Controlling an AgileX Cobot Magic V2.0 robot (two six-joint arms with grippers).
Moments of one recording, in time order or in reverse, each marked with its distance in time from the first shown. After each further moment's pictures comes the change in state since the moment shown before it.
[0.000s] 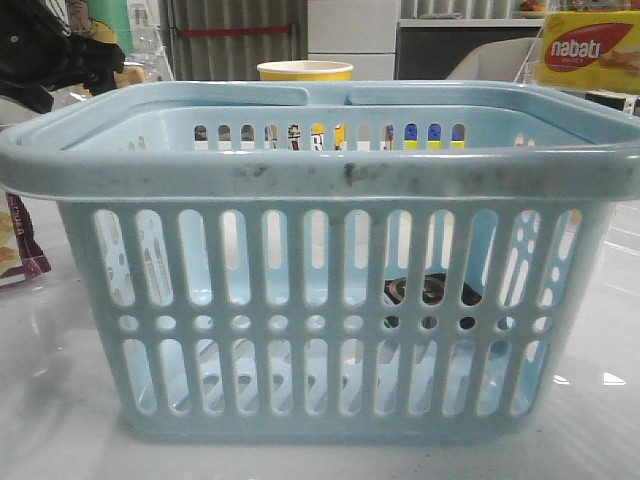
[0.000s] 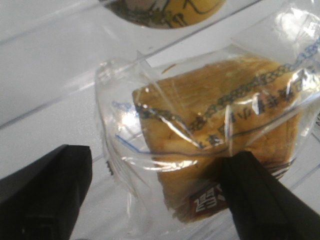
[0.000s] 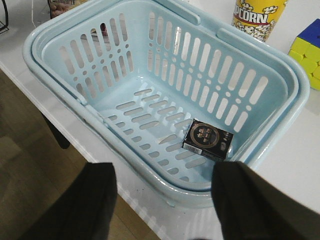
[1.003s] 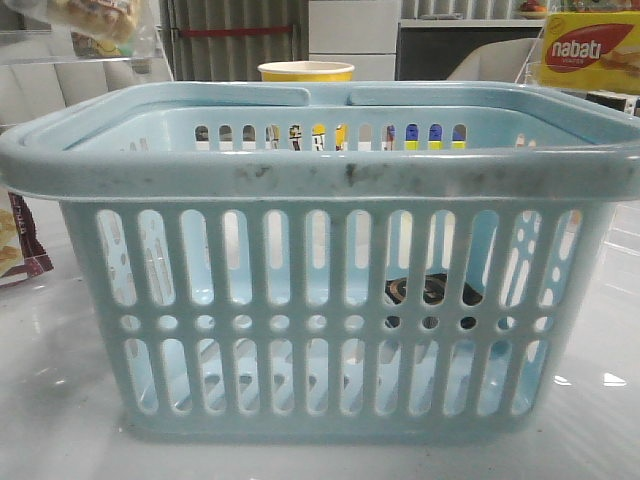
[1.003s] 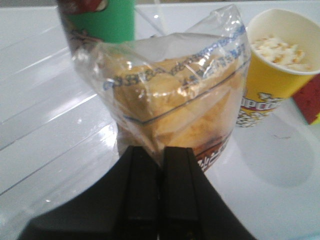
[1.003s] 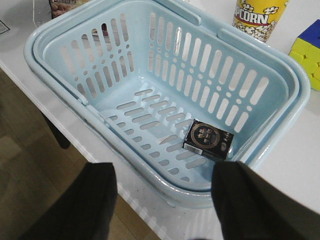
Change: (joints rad) left arm -0.083 -0.373 -0.002 -0.015 0.299 0.020; right arm 0.000 0.000 0.000 0.000 0.000 0.000
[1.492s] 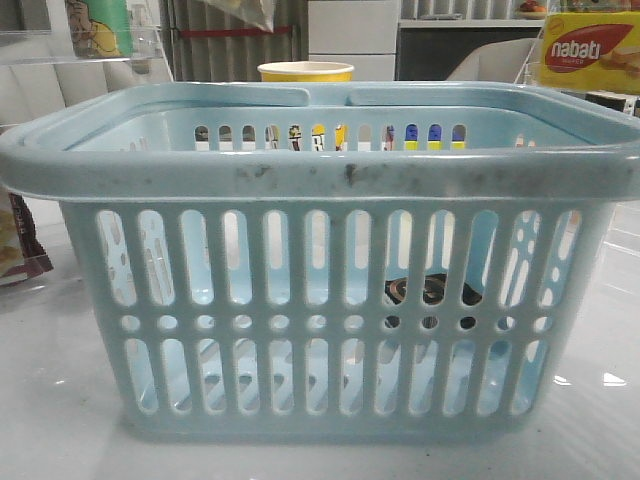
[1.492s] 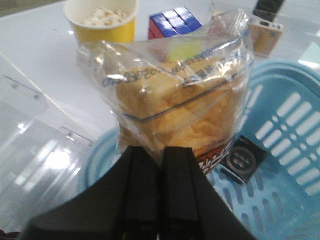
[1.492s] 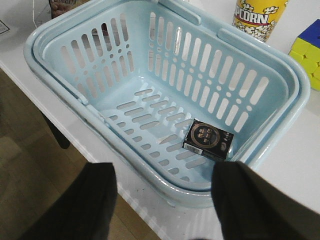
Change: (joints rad) left arm -0.370 -0.326 0.319 -0.002 0.016 0.032; right arm 0.000 0.000 0.000 0.000 0.000 0.000
